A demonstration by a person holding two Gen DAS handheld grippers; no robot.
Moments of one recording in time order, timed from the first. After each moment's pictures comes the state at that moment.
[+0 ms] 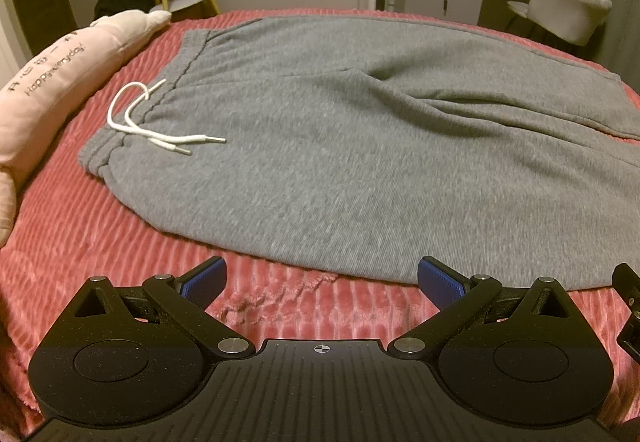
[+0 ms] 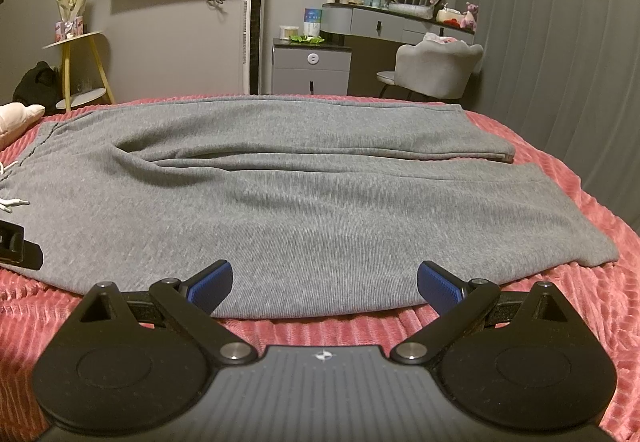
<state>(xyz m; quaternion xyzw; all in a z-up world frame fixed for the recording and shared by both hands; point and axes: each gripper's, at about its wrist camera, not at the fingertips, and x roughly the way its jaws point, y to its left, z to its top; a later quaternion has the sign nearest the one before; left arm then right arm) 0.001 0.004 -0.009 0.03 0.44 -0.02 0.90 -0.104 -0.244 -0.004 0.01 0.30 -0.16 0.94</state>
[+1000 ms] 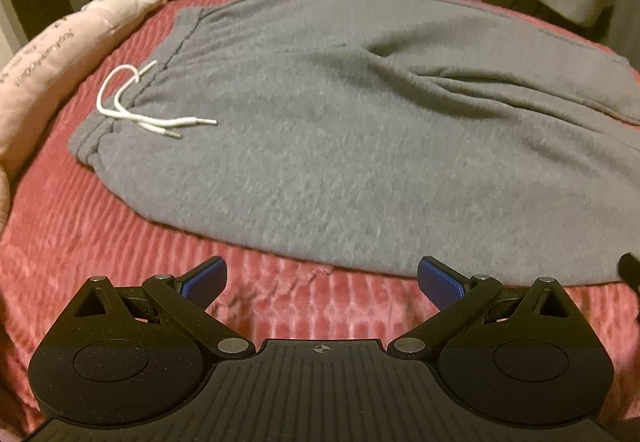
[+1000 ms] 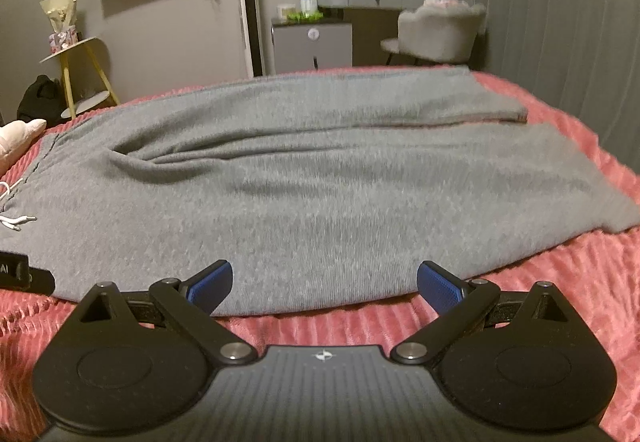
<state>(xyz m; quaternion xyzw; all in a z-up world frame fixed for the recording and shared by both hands) 0.022 -0.004 -0.015 0.04 0.47 -0.01 0.88 -0.083 -0.275 -0.010 0.08 0.34 -0.14 0.93</state>
